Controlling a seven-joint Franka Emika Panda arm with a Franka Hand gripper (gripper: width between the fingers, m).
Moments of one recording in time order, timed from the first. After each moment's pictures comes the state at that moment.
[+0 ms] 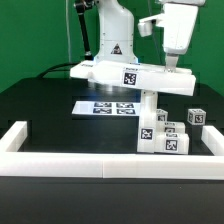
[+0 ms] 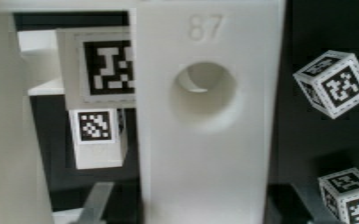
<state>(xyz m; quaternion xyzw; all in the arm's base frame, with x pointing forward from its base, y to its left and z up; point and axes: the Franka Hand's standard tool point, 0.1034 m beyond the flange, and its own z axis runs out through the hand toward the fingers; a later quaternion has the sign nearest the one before) 0.499 0.072 0.131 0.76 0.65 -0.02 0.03</state>
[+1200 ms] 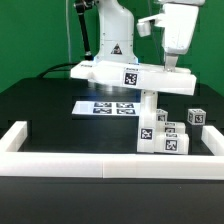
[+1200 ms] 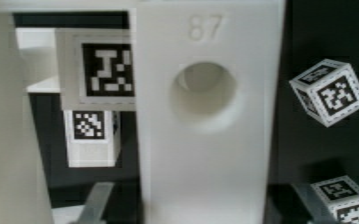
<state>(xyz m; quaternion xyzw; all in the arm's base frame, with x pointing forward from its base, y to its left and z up) 0.497 0.071 0.130 0.75 0.66 -0.02 0.03</state>
